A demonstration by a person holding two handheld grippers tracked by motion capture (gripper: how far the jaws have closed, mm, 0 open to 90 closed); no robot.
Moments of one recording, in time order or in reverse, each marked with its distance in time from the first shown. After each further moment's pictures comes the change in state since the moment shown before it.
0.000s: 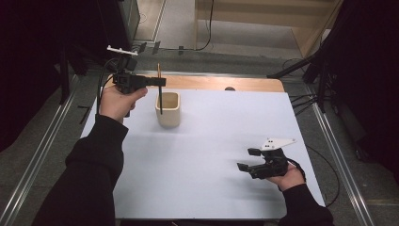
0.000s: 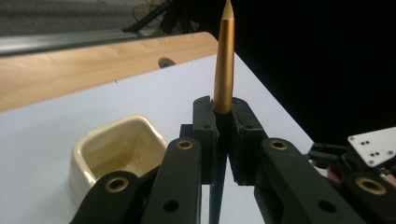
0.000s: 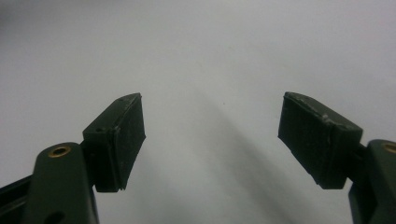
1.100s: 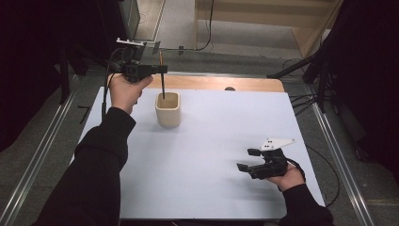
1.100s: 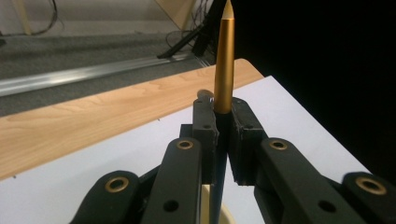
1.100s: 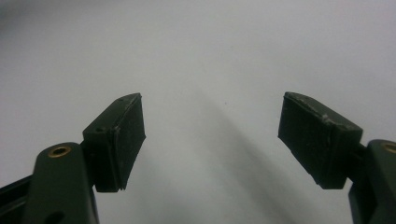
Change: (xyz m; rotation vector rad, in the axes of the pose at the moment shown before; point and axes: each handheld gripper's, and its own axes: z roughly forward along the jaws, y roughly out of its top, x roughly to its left) left arm 0.018 0.022 0.027 -0.090 0.140 0.070; right arm 0.001 0.000 0.001 0.004 0.004 0.004
